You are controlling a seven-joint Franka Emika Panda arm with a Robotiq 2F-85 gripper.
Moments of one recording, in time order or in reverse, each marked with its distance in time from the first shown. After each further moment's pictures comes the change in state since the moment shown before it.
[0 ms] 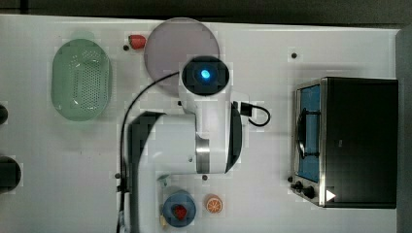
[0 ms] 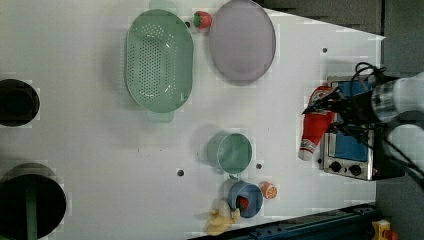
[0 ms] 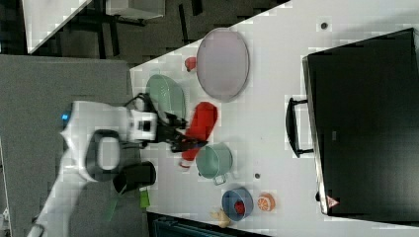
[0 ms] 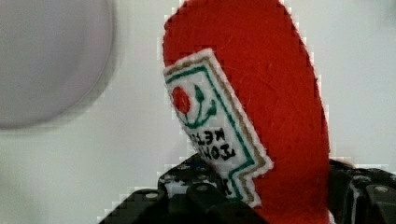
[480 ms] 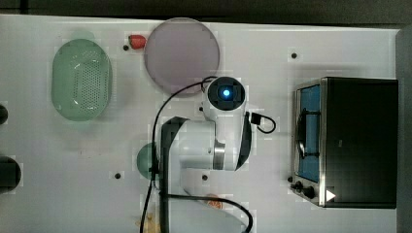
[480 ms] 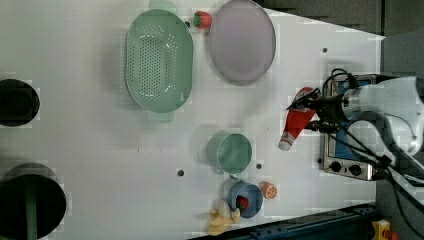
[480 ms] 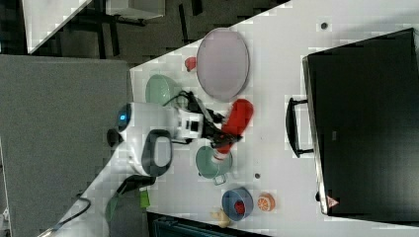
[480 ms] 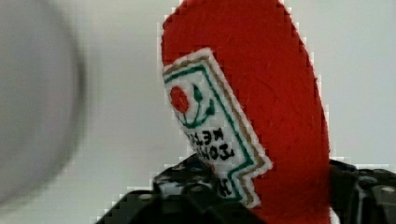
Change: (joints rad) arm -0.048 0.161 -0.023 -0.104 0.006 0.284 0.000
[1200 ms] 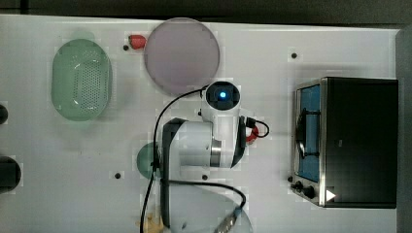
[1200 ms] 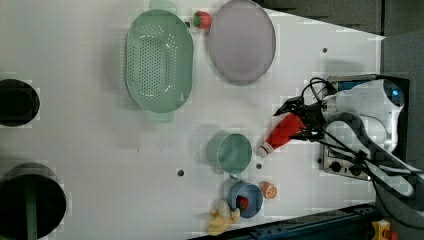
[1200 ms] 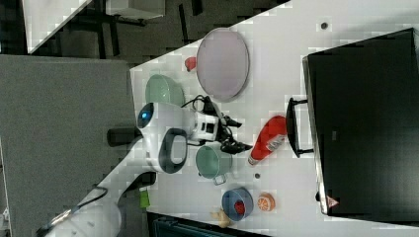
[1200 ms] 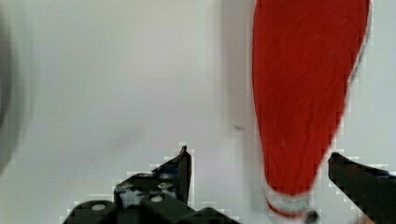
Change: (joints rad) arm -0.012 0.071 0.024 -0.006 0.012 -0.001 0.013
